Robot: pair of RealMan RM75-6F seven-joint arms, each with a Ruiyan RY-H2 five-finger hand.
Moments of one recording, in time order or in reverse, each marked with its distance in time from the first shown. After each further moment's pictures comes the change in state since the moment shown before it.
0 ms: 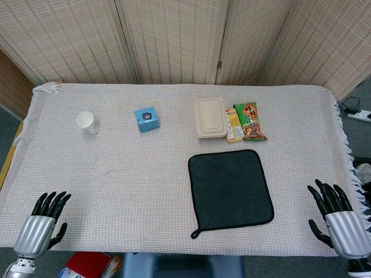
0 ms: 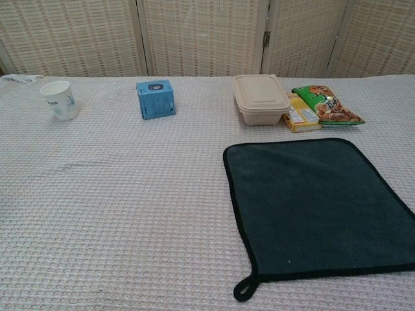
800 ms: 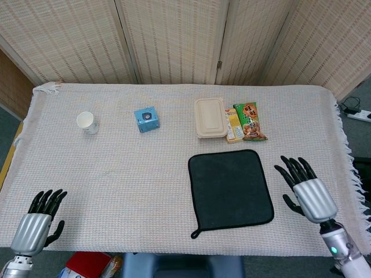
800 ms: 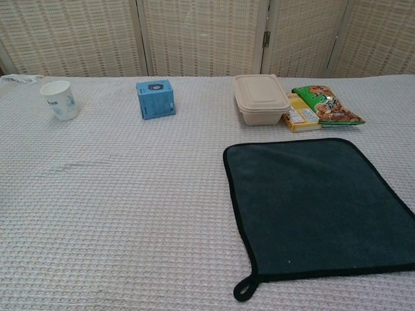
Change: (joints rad) left arm -0.009 0.014 -0.017 0.002 -0.036 -0.010 -0.047; right arm 0.302 -0.014 0.167 -0.027 0.097 -0.348 -0.056
